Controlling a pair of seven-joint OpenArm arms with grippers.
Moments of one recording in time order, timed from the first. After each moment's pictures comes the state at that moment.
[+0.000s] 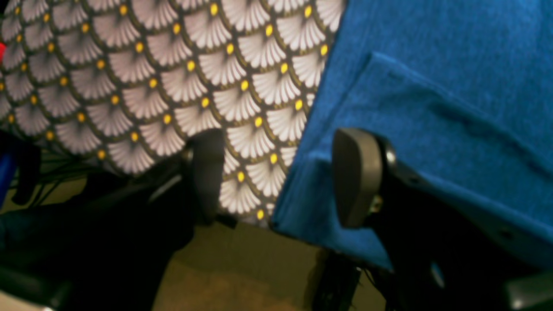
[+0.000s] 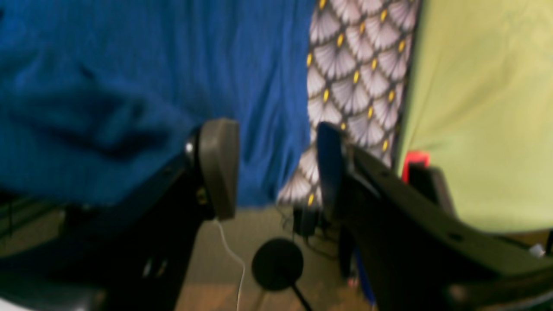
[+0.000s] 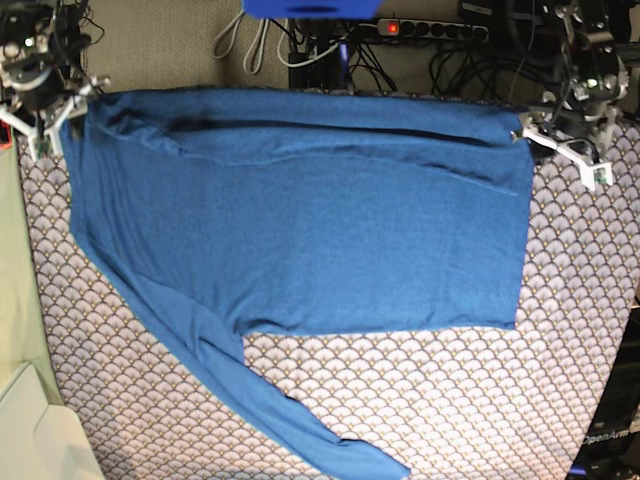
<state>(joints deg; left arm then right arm) 24.5 -13.8 -24.1 105.0 -19.8 -1.5 46.9 -34.2 16.1 29.8 106.8 3.1 26.2 -31.1</state>
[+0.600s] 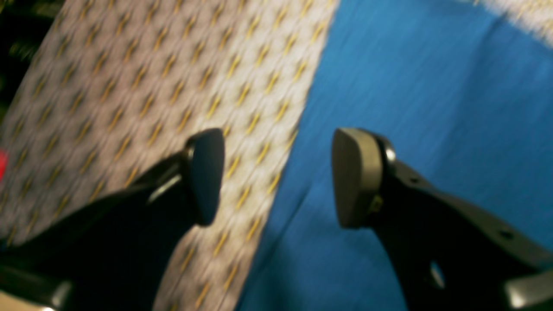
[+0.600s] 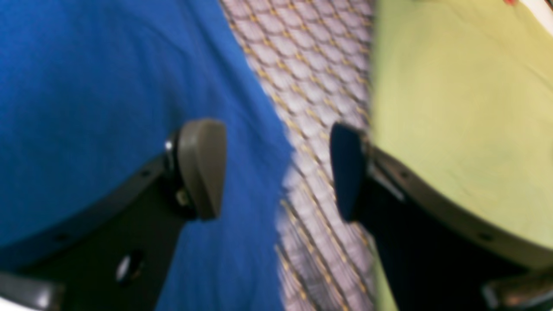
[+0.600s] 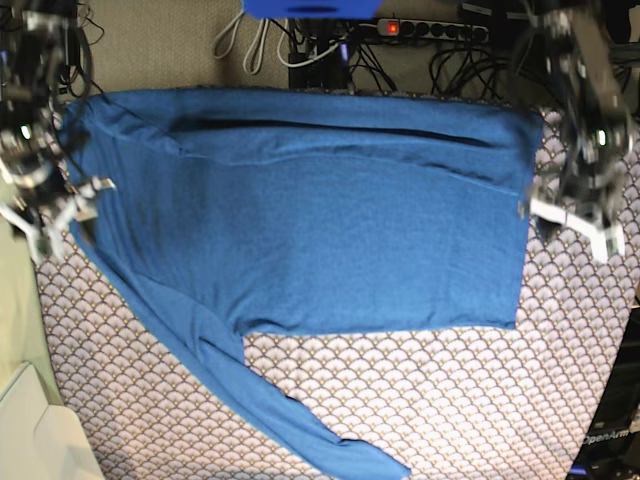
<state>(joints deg) 7.9 -13.3 -23.7 102.3 -19.3 -1.8 46.9 -10.5 19.1 22.0 97.5 3.7 27.0 -30.7</state>
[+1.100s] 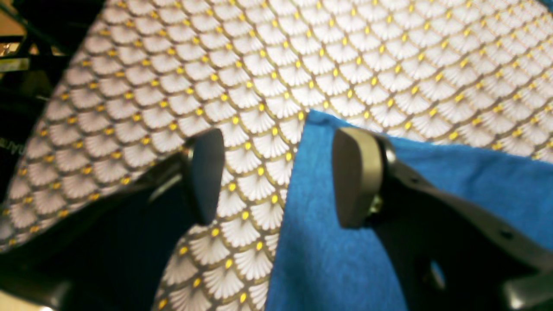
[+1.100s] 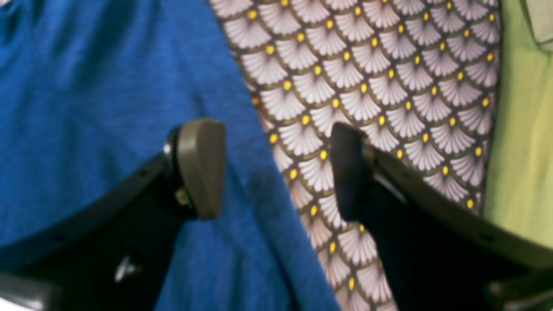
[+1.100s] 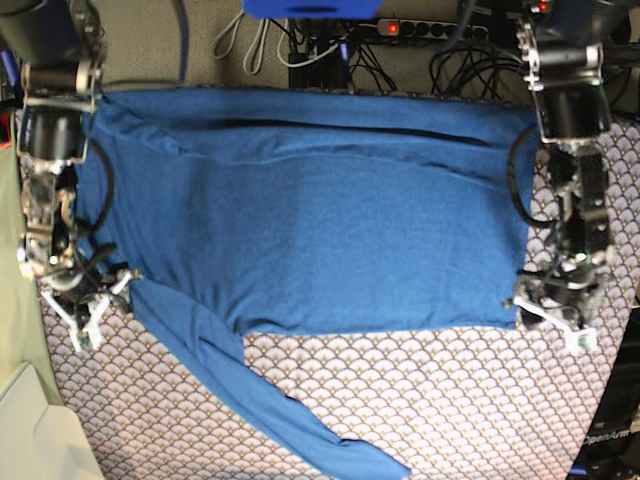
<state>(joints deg) -16.2 -18.7 -9.2 71.3 -13.2 -1.8 33.7 21.0 20.5 9.2 59.0 3.0 26.5 -30.8</state>
